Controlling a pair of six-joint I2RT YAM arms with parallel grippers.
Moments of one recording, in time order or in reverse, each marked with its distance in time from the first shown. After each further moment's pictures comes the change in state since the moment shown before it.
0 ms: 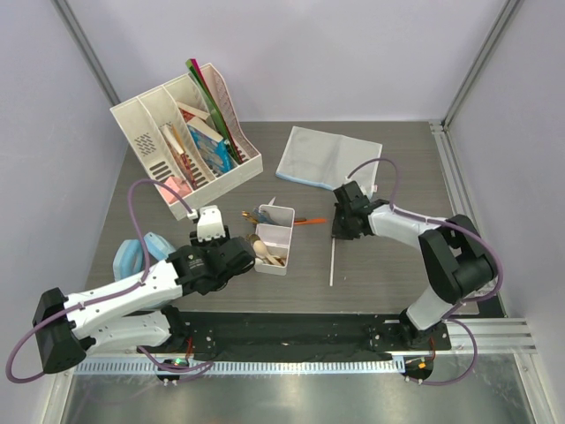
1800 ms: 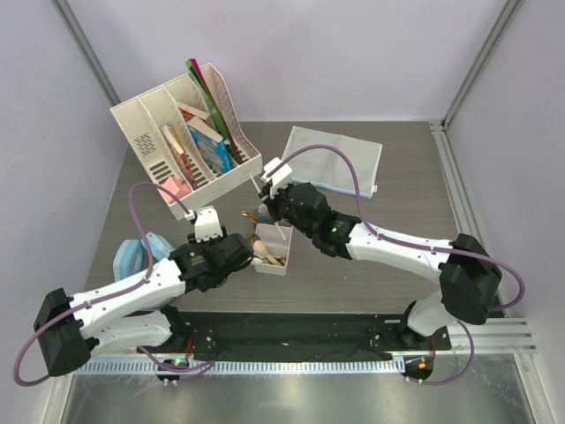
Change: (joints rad) left arm 0.072 0.019 -0.039 0.036 0.062 -0.014; right arm 0.486 -0.135 0.180 0.564 0.168 -0.635
